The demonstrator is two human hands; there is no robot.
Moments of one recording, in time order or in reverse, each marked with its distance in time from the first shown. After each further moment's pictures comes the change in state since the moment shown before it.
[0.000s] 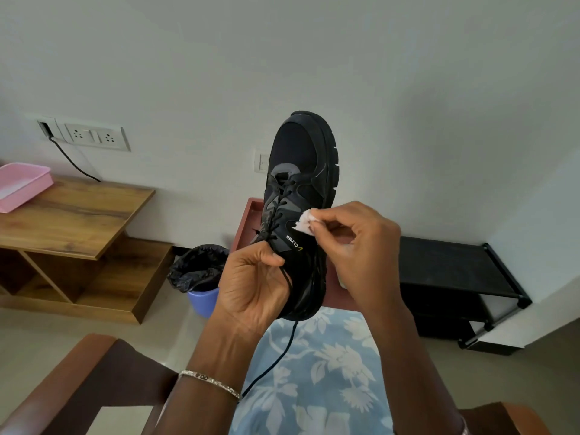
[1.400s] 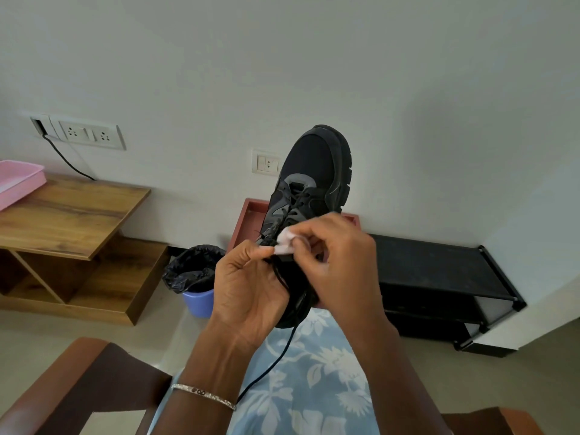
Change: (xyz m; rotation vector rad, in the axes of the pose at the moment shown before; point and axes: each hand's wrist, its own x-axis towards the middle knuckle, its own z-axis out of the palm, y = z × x) left_hand -0.010 -0.003 0.008 0.129 0.090 -0.004; right_hand -0.011 -0.014 0.013 -0.015 -0.106 -0.030
